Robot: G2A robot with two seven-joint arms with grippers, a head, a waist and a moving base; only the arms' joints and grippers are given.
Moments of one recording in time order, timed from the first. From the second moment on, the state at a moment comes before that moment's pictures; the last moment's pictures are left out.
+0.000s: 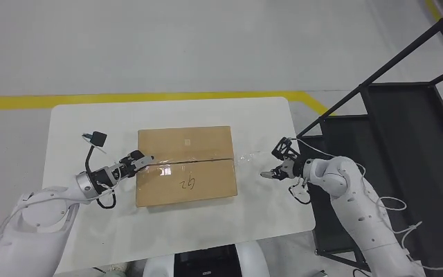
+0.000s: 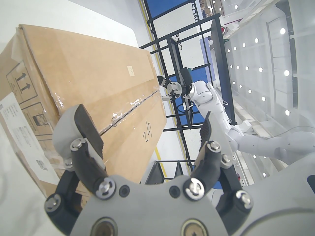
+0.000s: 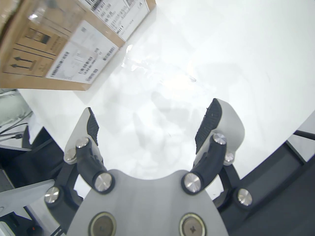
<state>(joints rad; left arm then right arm) 1.48 -0.95 -1.50 -1.73 -0.09 -0.35 -0.88 -1.40 -1.03 1.42 -1.48 -1.00 -0.72 0.61</state>
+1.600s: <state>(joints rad) 1.48 -0.95 -1.50 -1.73 -0.09 -0.35 -0.88 -1.08 -1.08 1.14 -1.03 -1.42 -0.64 0.25</state>
